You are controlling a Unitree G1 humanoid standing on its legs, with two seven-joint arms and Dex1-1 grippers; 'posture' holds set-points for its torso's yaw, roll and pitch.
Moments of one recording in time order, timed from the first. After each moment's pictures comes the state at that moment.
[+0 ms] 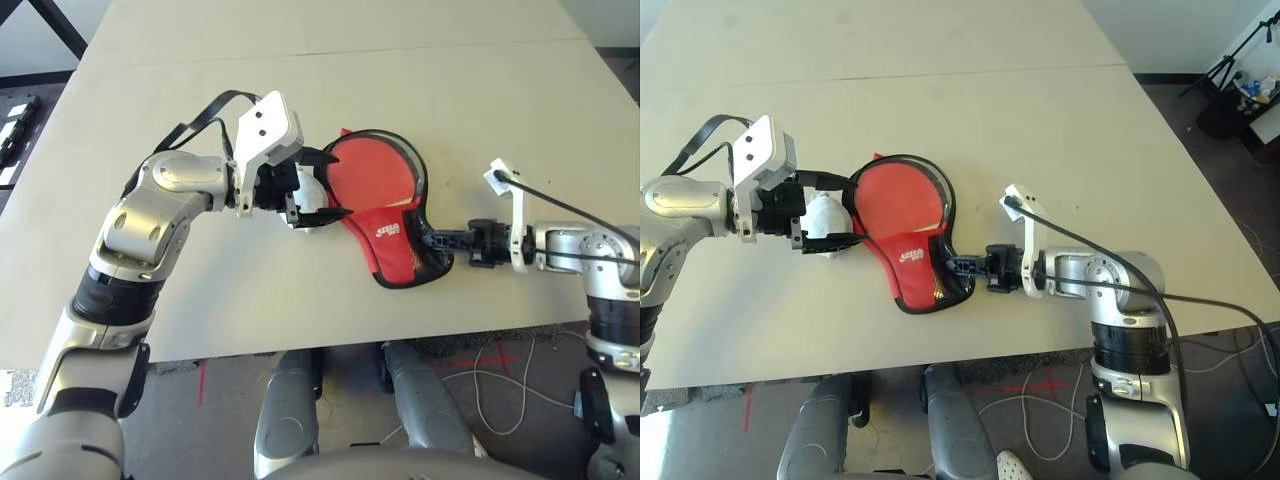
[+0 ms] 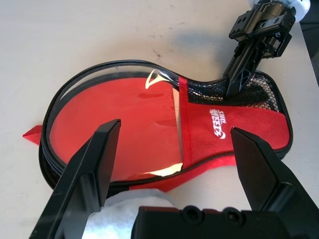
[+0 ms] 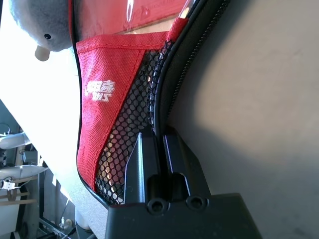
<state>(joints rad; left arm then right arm) -0.67 0.73 -0.14 -0.24 -0.34 0.57 -1.05 -0.48 -0.49 -0.16 -0.17 0.62 1.50 0.75</state>
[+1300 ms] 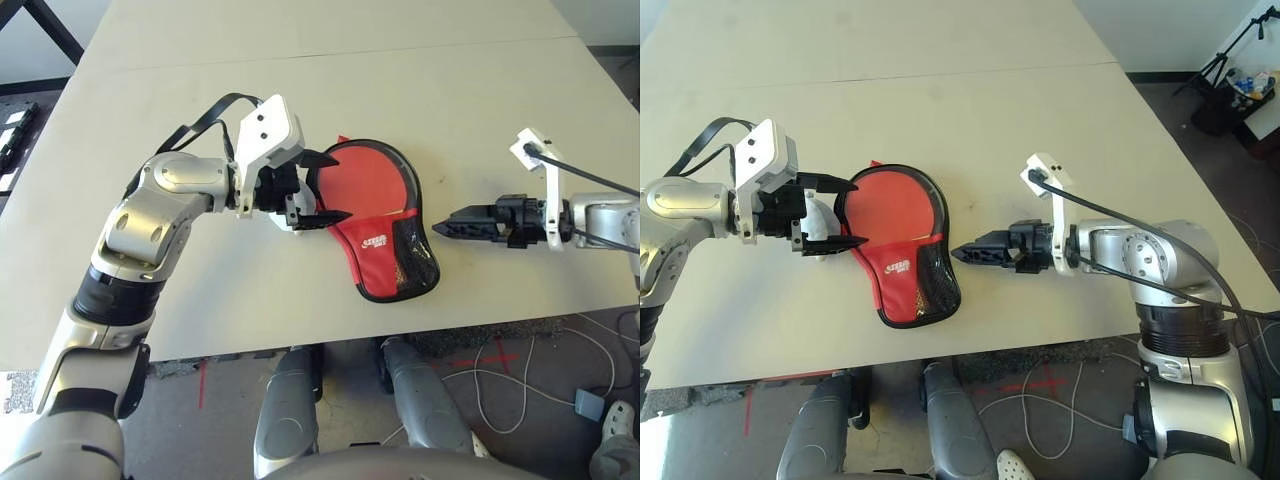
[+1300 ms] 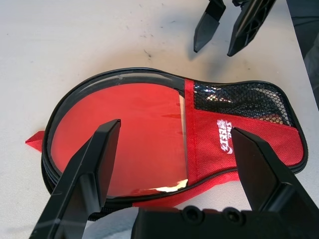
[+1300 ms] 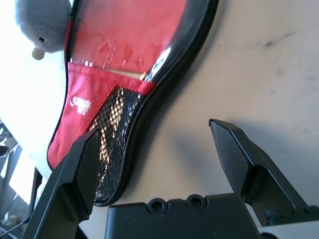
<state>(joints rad) -0.67 0.73 -0.14 -0.23 -0.33 0.56 -1.07 -0.61 -0.79 -0.02 -0.05 0.67 1.19 0.90</state>
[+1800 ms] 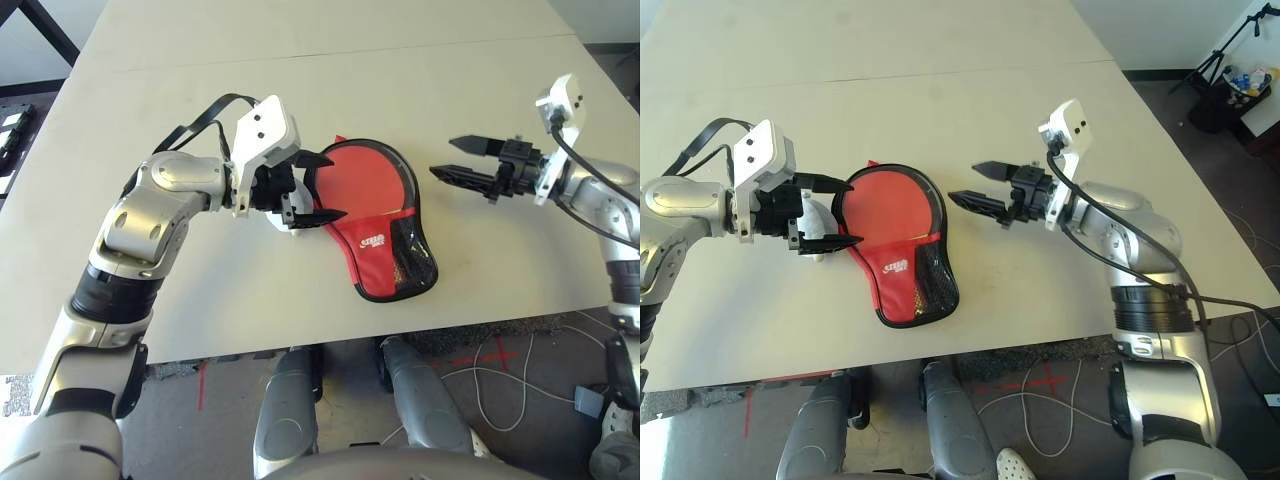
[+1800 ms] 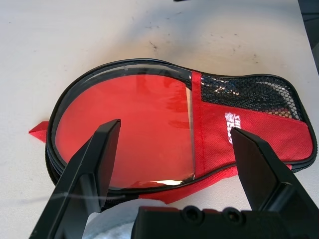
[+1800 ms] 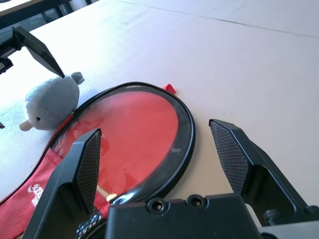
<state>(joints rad) -0.67 0.74 -0.14 -0.20 -0.32 0.56 -1.07 -0.74 -0.61 0.02 0.21 0.44 0.46 1.03</state>
